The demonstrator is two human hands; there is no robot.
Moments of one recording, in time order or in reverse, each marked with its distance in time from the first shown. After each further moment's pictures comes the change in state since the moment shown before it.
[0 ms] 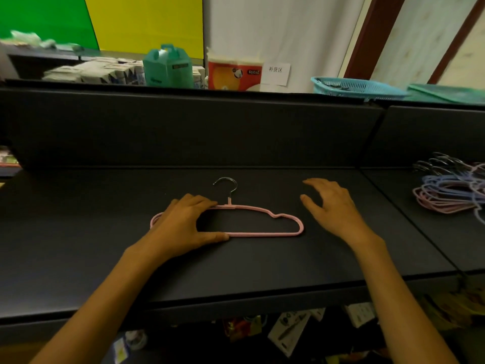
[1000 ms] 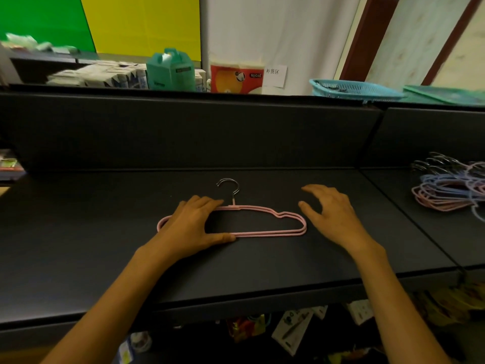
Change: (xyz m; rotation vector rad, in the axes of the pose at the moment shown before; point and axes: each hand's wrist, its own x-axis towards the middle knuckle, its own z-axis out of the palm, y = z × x) left_hand 0.001 -0.002 0.000 0.004 -0.015 0.022; right_hand -0.016 -0.018 0.002 -0.008 0.017 -0.004
